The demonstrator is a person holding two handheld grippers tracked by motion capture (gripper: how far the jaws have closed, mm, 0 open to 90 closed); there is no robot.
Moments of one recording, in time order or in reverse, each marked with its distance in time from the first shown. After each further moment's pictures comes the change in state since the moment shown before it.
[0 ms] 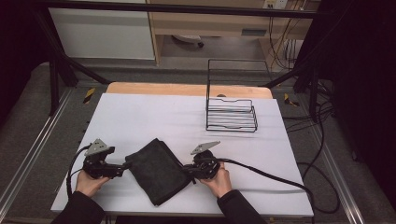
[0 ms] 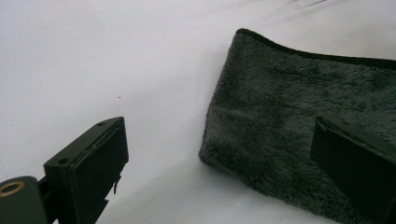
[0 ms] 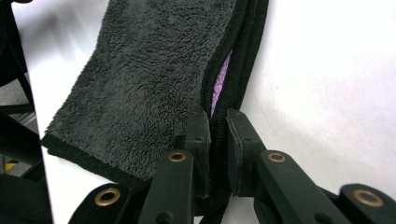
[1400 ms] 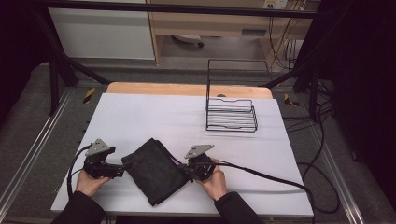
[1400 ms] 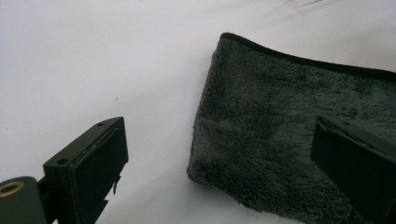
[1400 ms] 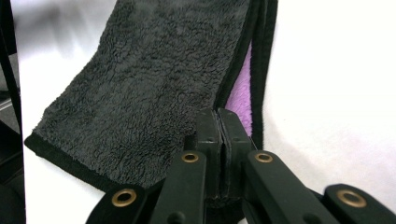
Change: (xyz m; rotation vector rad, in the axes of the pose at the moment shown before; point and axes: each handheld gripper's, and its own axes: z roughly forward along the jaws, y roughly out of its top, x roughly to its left) left arm 0.000 0.000 0.001 0.001 -0.005 0.009; right arm 0.013 0.006 0.010 -0.068 -0.044 -0.157
